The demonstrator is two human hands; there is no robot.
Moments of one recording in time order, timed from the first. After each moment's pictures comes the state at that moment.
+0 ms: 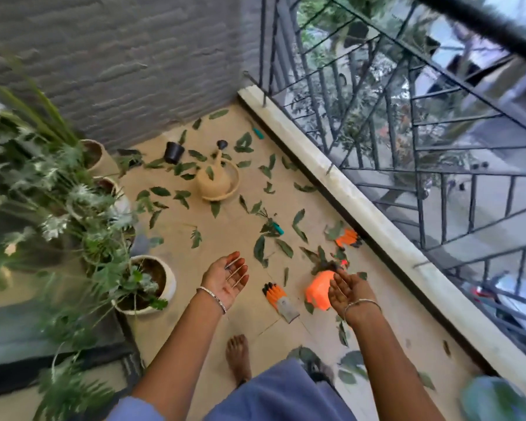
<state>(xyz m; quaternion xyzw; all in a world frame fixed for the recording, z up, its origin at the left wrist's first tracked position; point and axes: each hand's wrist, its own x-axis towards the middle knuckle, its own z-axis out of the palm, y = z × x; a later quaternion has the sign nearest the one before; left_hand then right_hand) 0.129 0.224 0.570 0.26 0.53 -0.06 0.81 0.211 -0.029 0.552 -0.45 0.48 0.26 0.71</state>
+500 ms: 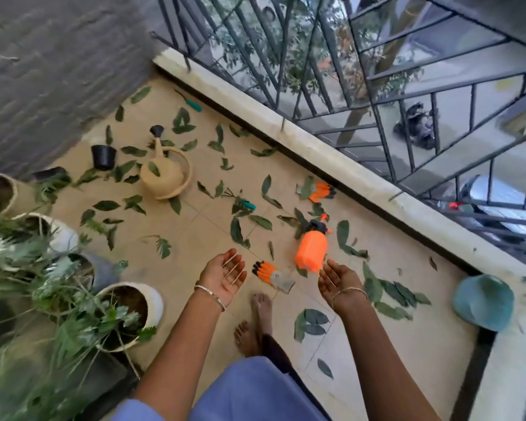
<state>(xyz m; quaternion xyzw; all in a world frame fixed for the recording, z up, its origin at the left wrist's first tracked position) 0.207 0.208 0.509 0.32 0.54 -0.20 0.76 0.209 -0.044 0.479 -0.33 0.58 0.18 0.72</state>
